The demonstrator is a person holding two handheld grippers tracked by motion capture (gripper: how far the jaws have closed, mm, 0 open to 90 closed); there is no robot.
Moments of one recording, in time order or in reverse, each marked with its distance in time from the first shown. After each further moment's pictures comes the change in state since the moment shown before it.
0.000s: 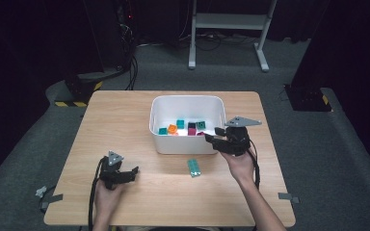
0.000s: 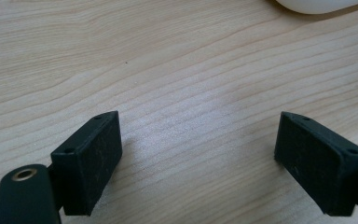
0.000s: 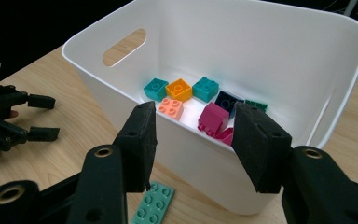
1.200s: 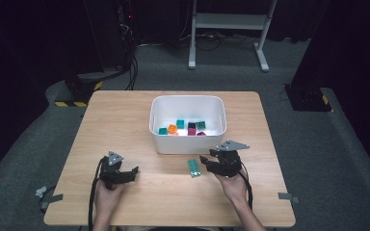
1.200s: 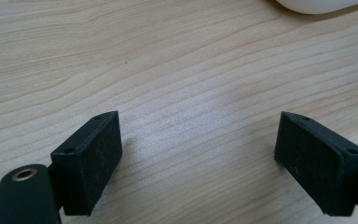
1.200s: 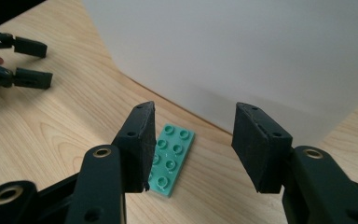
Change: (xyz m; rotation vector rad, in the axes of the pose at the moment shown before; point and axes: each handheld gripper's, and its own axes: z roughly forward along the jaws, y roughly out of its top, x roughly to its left) left arm 0.000 0.000 0.000 0.000 0.000 0.000; right arm 0.020 -0.069 0.027 0.079 -0.003 0.004
